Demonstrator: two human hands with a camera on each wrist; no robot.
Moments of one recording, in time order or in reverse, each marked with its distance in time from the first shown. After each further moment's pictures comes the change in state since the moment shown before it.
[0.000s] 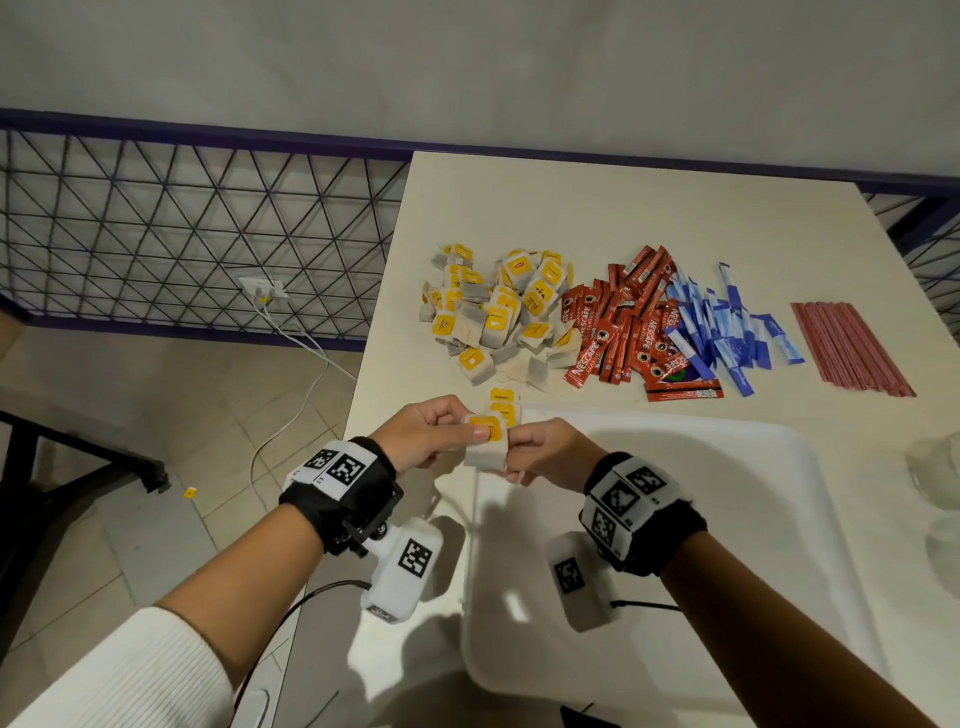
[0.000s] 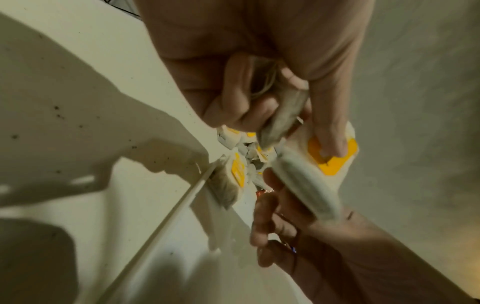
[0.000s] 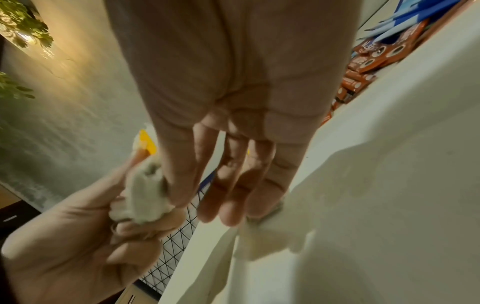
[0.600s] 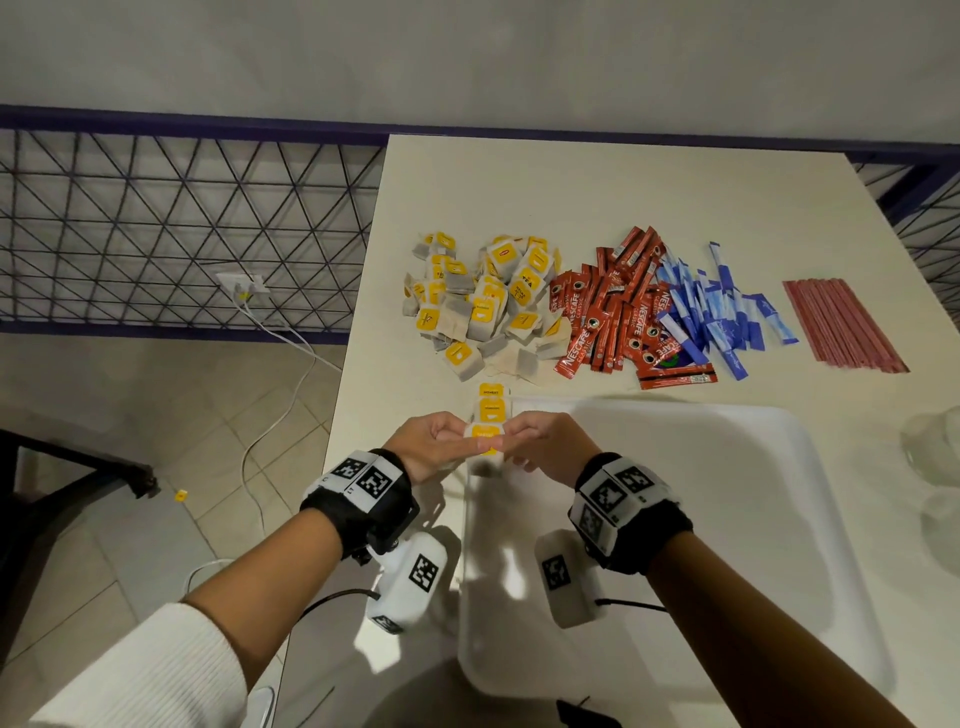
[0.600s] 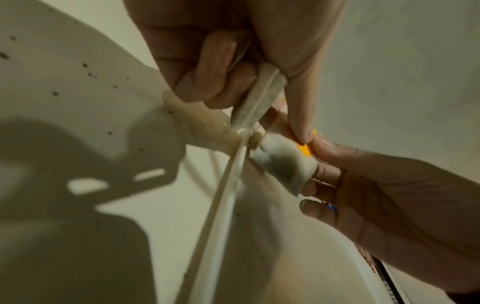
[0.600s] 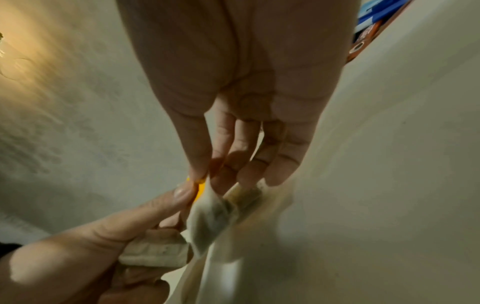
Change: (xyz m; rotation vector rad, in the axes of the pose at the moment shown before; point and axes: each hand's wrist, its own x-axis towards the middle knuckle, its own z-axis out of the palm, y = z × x) left_hand 0.029 -0.030 0.013 -0.011 0.052 -0.069; right_hand 0.011 0.012 -0.002 0.221 0.152 0.082
